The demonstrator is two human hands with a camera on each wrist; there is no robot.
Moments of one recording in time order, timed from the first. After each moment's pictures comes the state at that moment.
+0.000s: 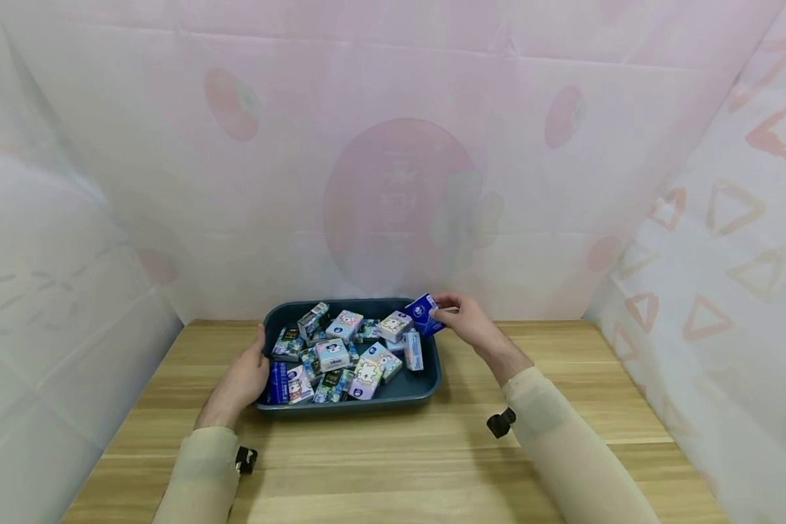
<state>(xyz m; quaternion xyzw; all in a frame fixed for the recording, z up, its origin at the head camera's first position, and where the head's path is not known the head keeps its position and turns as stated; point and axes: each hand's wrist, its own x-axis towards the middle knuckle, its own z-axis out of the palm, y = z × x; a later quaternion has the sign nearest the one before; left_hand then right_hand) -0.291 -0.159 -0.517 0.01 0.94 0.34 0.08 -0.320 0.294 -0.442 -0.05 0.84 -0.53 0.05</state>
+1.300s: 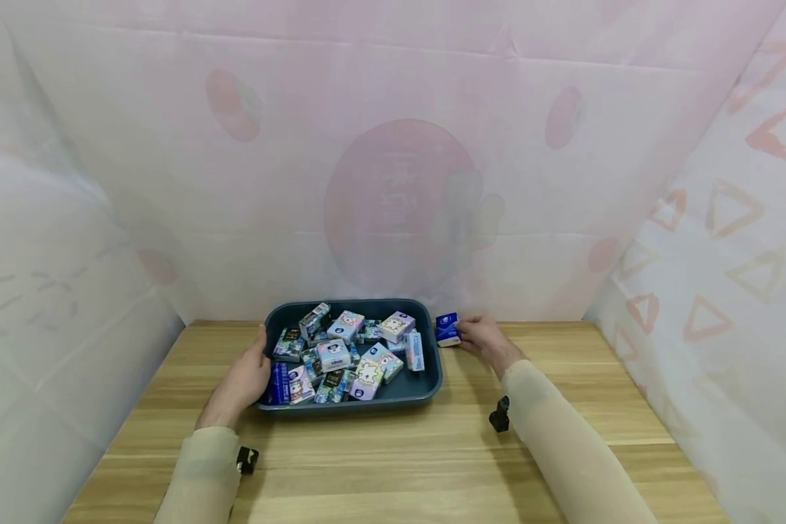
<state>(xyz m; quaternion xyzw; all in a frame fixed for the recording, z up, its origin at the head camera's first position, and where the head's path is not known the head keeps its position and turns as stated) -0.289 -0.160 -0.518 0.01 0.93 0.35 0.09 -0.349 0.330 -0.504 0.17 0.74 -0.64 0.12</state>
